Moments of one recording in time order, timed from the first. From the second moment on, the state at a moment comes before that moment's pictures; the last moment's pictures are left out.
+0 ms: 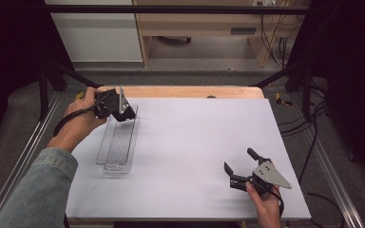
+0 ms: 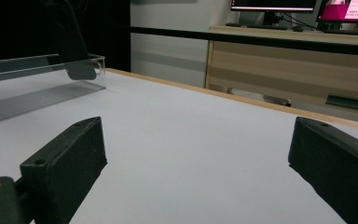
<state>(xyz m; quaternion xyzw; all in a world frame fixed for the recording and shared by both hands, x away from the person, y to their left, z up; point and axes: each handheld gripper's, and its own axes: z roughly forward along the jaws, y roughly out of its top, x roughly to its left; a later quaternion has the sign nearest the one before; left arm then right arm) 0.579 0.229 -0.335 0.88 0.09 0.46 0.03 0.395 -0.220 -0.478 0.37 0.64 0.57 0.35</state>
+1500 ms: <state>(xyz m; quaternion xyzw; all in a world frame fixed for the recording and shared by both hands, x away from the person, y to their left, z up) 0.592 0.223 -0.340 0.89 0.05 0.45 0.01 0.394 -0.217 -0.477 0.36 0.65 0.57 0.35</state>
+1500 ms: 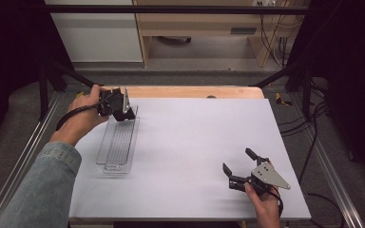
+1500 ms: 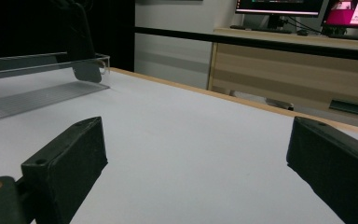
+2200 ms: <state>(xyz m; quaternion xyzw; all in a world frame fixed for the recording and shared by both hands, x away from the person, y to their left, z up) 0.598 0.219 -0.340 0.90 0.03 0.44 0.00 0.395 -0.219 -0.478 0.37 0.65 0.57 0.35</state>
